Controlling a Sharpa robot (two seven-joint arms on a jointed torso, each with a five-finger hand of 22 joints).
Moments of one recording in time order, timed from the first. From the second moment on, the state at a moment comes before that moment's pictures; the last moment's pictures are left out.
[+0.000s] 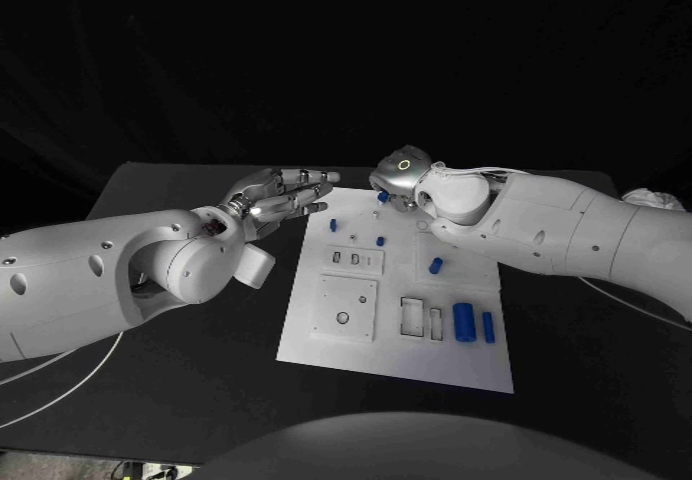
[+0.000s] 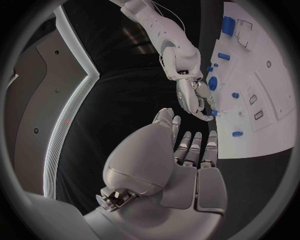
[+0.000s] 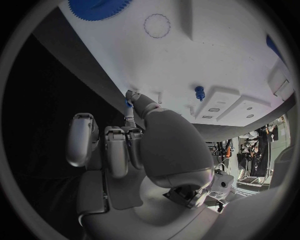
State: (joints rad) left arm 1.33 -0.88 -0.22 1.69 -0.06 -0.24 0.28; left_hand 1.62 0.20 -0.10 0.27 0.54 0.63 0.16 0.15 0.06 0.13 0.14 0.31 0.05 0.14 0.15 0.28 0.05 0.16 0.19 0.29 0.13 0.05; right arm 1.28 -0.46 -0.20 1.08 -2.09 -0.25 -0.19; right_hand 1.34 -0.04 0.28 -0.08 0.32 0.87 0.06 0.18 0.58 1.47 0.01 1.57 1.31 1.47 -0.05 1.57 1.31 0.07 1.38 0.07 1.31 1.31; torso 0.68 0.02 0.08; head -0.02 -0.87
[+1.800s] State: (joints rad) left arm 1.32 -0.89 -0.22 1.69 -0.07 -0.24 0.29; left_hand 1.62 0.20 -0.10 0.27 0.54 0.63 0.16 0.14 0.06 0.13 0.14 0.31 0.05 0.14 0.15 0.28 0.05 0.16 0.19 0.30 0.13 0.05; right arm 1.36 -0.85 -0.19 1.34 -1.39 -0.27 -0.09; right_hand 1.20 -0.04 0.21 0.05 0.42 0.57 0.13 0.35 0.72 1.47 0.04 1.57 1.31 1.46 -0.01 1.57 1.31 0.04 1.46 0.10 1.46 1.31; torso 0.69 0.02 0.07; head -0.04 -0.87
